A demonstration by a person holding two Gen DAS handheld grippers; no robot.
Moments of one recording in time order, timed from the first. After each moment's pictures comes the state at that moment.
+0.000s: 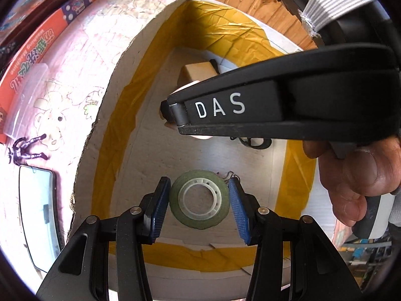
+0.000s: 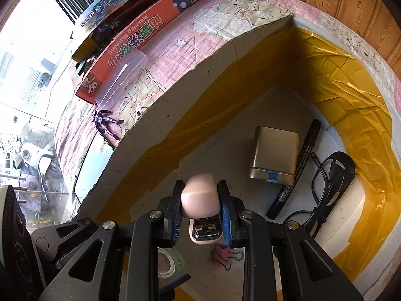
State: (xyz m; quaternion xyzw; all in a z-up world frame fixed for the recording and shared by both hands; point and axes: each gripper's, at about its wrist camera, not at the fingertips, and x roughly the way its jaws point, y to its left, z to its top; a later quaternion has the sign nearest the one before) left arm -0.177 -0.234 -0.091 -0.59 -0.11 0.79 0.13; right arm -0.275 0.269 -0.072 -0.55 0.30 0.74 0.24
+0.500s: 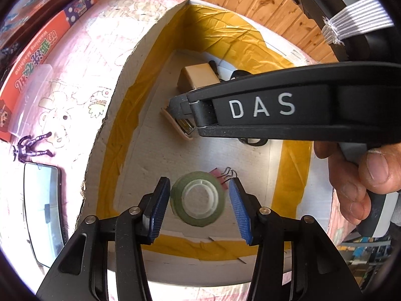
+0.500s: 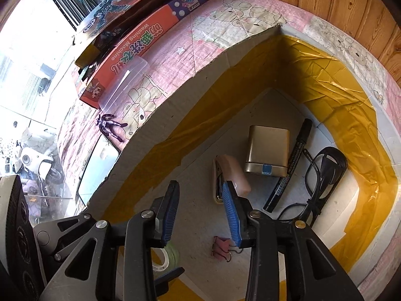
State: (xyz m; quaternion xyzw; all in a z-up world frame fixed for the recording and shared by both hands) left arm -0.163 -0.236 -0.076 -0.59 -0.11 0.79 0.13; right arm -0.265 0.262 -0.054 -0.54 0.29 0.74 0.25
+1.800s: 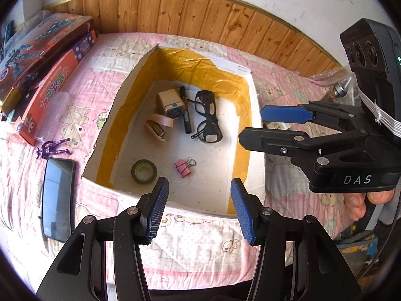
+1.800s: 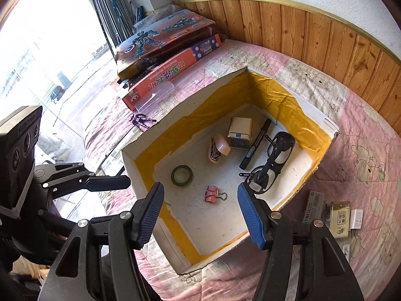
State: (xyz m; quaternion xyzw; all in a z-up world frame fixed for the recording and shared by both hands) left arm -0.098 -0.207 0.002 -0.52 -0.07 0.84 0.14; right arm -0.141 0.164 0.043 -0.45 0.21 0.83 0.25
